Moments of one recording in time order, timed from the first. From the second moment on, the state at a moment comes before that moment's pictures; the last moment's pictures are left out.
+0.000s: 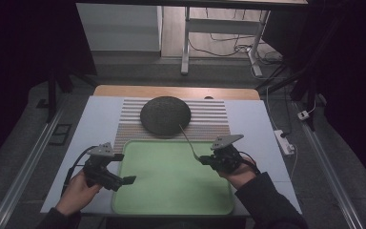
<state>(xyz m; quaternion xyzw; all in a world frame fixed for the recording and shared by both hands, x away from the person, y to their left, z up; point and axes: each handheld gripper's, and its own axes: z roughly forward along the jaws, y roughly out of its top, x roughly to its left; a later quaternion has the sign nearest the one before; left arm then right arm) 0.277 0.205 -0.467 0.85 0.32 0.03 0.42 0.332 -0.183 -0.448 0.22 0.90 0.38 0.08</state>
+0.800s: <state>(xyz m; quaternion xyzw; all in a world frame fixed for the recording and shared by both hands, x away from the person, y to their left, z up) 0.319 0.147 -0.461 0.91 0.19 0.03 0.37 0.272 -0.168 -0.449 0.12 0.91 0.39 -0.01</state>
